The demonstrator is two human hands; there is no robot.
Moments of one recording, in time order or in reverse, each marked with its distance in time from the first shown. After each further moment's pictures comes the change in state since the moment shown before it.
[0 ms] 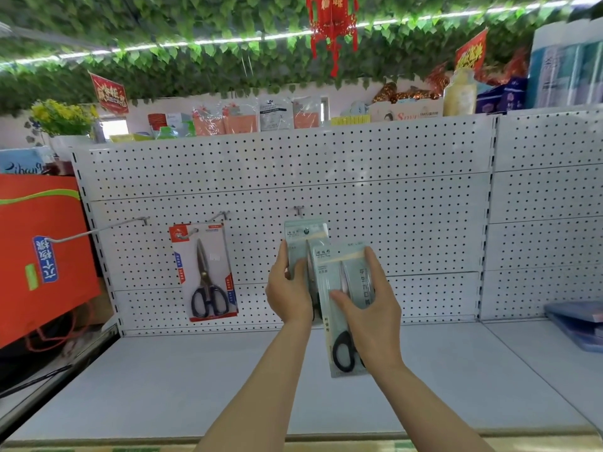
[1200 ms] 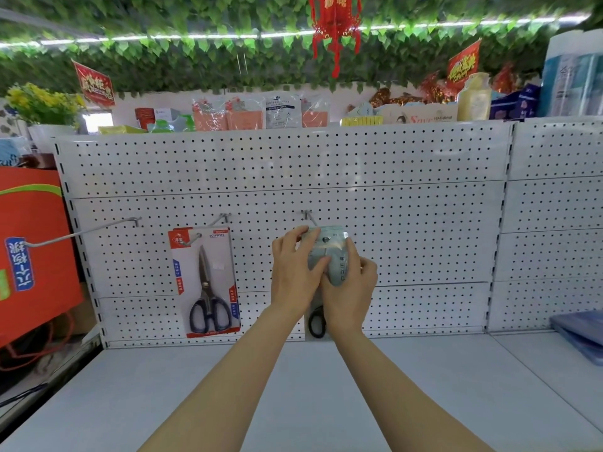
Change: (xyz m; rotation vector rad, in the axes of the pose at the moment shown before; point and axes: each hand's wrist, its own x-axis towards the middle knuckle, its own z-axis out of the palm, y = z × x) left_hand 0.072 0.010 -0.014 0.500 -0.418 0.583; right_hand 0.062 0.030 0.106 -0.309 0.229 0.010
